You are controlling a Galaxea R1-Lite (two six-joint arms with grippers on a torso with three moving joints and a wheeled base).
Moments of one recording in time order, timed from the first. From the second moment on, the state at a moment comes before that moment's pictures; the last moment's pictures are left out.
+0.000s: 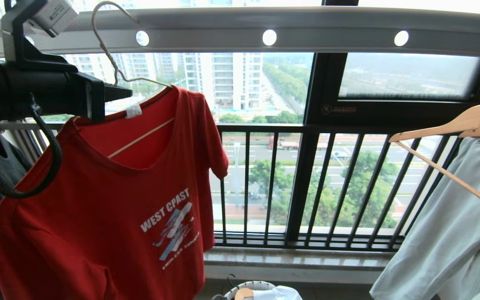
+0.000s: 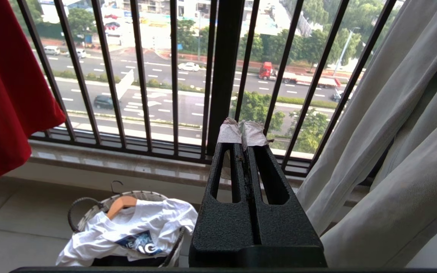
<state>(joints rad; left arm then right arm) -0.19 1.43 -1.36 0.05 -0.27 0.21 0.01 0.00 0.00 0.02 0.04 -0.07</state>
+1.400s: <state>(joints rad) -0.38 1.34 -0.67 -0.25 -0.32 0.04 0.02 0.00 0.00 0.02 0.04 -0.08</state>
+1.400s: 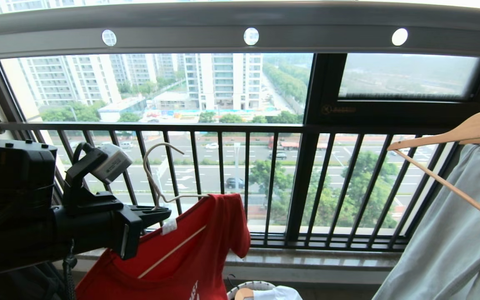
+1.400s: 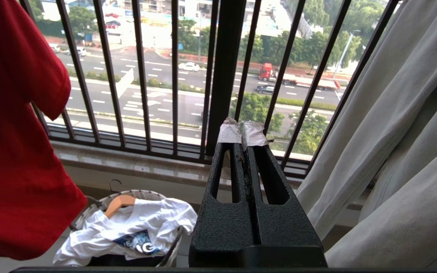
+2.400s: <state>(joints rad) -0.44 1.51 -0.52 -0.63 -0.32 -0.04 0.01 0.01 -0.05 0.02 0.05 -0.08</state>
